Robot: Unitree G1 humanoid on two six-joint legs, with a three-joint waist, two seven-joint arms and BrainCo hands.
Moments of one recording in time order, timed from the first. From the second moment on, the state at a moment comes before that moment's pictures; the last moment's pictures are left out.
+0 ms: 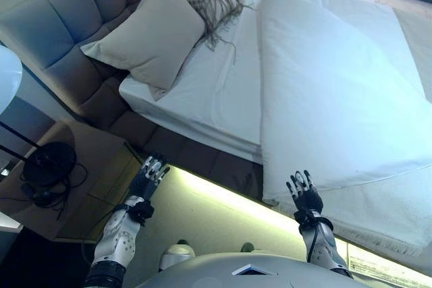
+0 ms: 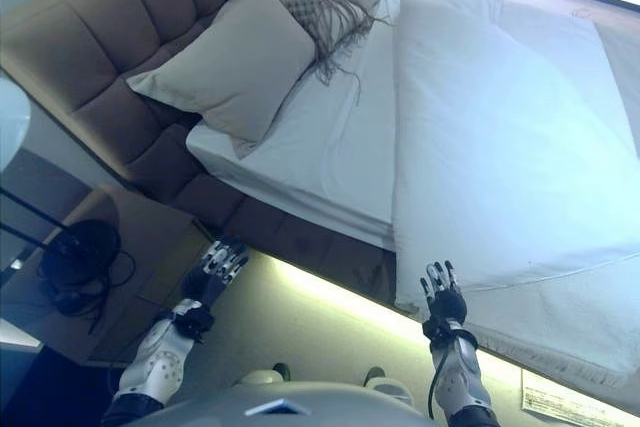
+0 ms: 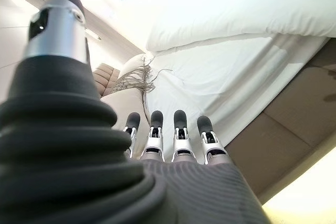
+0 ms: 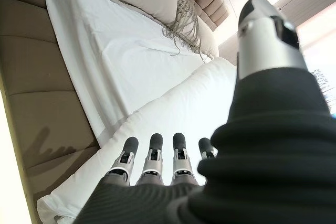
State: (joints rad) left arm 0.22 0.29 -0.06 0.33 -0.77 -0.05 -0.30; right arm 0.24 -0.21 0.09 0.49 0.93 -0.23 0.06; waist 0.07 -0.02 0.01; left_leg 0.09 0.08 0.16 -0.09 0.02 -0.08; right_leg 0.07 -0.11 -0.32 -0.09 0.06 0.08
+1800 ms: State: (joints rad) left arm 0.21 0.33 -0.06 0.40 -0.78 -0.05 -0.31; right arm 0.20 -0.17 0.09 0.56 0.91 -0.20 0.10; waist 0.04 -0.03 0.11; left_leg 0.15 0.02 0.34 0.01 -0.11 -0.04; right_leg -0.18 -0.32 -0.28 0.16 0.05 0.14
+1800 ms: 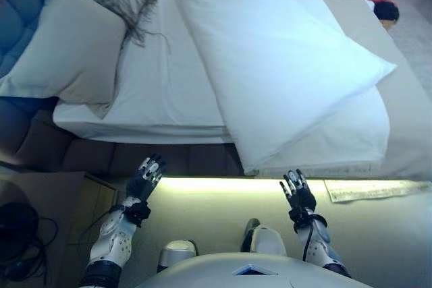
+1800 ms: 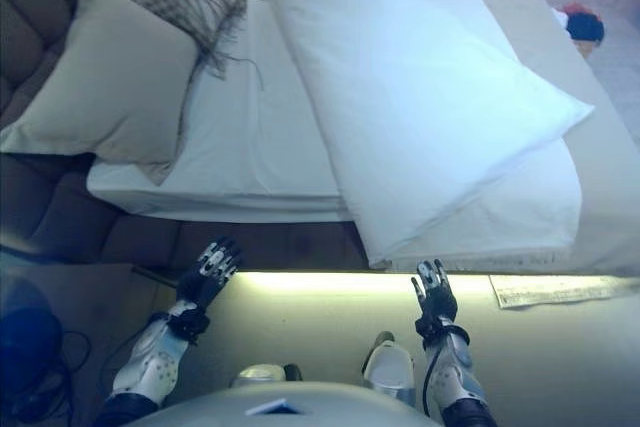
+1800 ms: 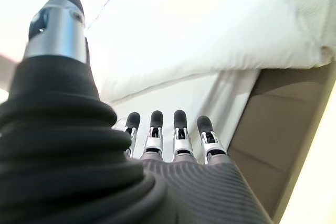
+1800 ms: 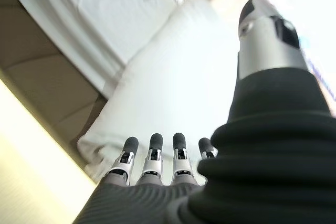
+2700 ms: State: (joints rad) left arm 0.24 0.26 -0.08 0.41 -0.88 -0.06 -0.32; right arm 0.28 -0.29 0.13 0.44 0.90 -0.13 0.08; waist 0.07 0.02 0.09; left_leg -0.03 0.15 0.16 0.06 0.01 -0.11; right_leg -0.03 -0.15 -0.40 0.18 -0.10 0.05
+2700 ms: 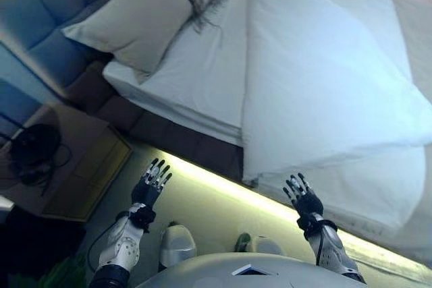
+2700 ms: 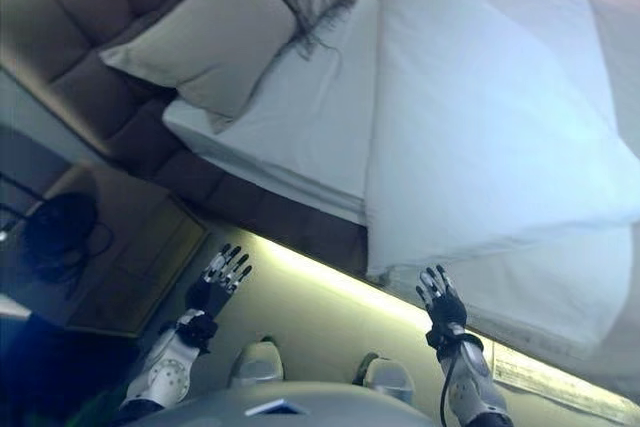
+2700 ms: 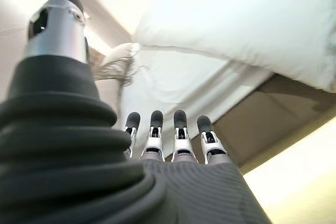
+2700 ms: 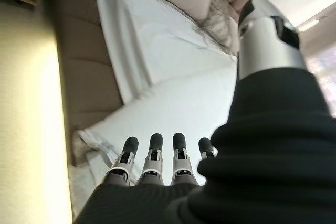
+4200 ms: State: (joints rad) left arm 0.25 0.31 -0.06 0.37 -0.84 -0.01 -0.33; right arm 0.28 -0.27 0.13 0.42 0.92 -0.16 0.11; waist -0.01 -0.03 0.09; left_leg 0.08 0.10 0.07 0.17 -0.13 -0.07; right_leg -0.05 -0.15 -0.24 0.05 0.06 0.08
